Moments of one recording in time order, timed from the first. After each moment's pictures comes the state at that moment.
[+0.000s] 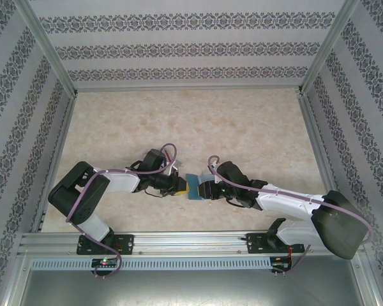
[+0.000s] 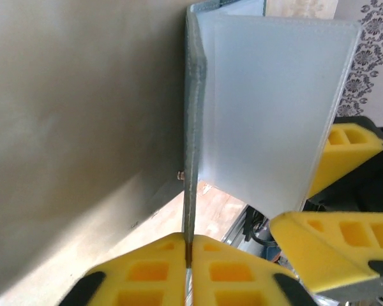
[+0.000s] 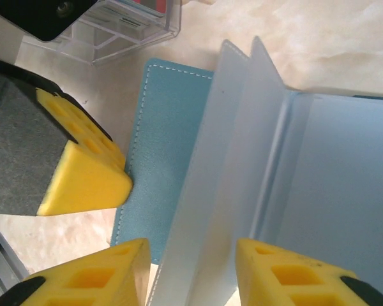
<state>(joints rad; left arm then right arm) -0.57 1.62 0.60 0.15 0.81 -0.90 0.79 1.23 0.46 -0.03 -0.23 0.65</state>
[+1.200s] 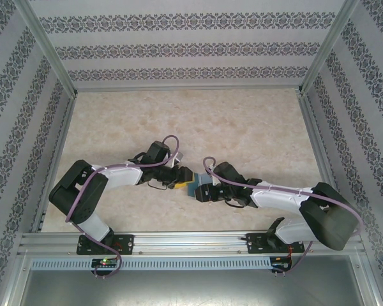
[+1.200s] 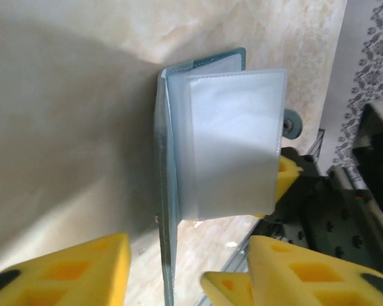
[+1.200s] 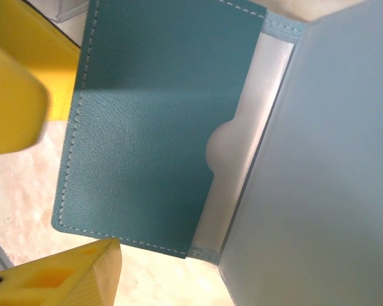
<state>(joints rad) -0.57 1.63 0.74 -0.01 0.72 -0.84 0.79 1.31 0.47 -0.02 -0.29 0.64</state>
